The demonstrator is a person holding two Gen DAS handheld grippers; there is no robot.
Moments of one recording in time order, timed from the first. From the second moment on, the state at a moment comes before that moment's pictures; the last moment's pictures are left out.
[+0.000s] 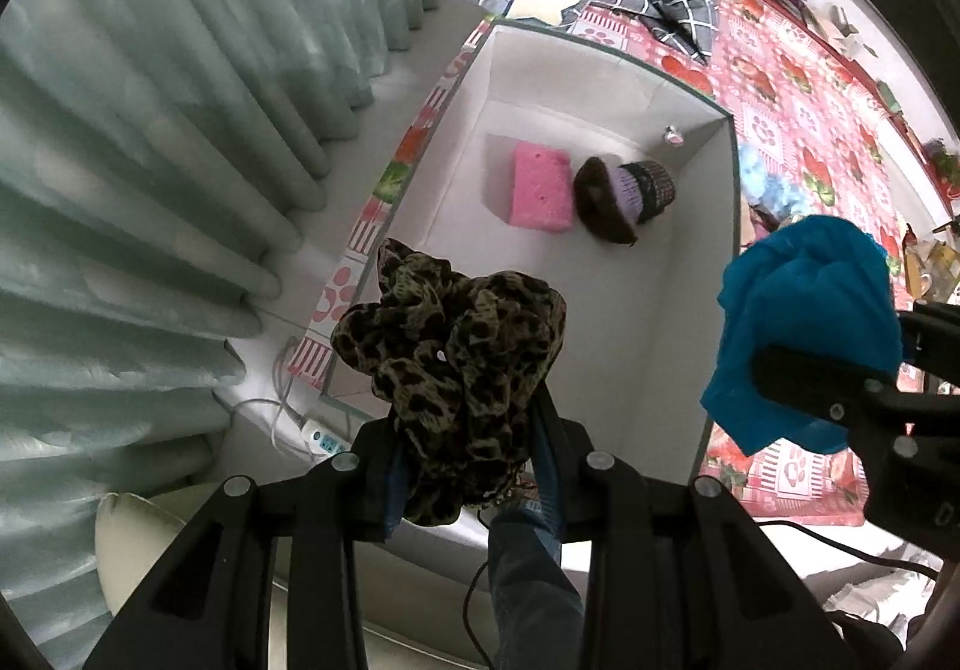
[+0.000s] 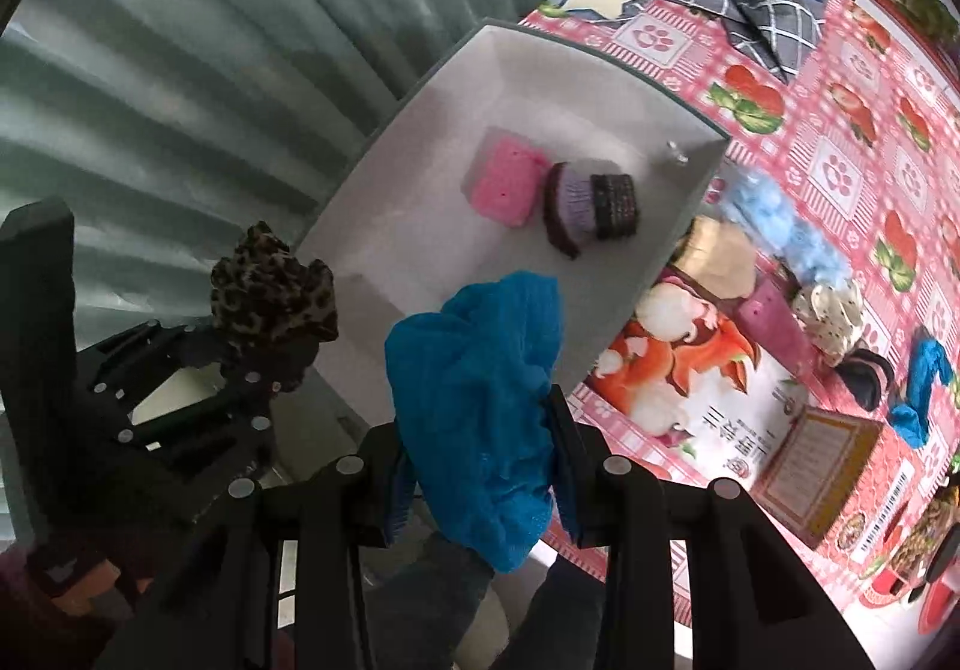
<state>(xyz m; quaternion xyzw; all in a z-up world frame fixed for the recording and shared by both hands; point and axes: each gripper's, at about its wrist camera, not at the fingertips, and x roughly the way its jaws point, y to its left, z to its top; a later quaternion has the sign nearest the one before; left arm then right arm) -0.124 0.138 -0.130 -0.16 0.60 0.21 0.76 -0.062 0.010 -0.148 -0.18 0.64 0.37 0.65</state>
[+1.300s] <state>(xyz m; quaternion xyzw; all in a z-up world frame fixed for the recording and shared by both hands) -0.118 0.139 -0.129 -0.17 0.58 0.21 0.77 -0.056 0.022 -0.156 -0.17 0.64 0.38 0.64</state>
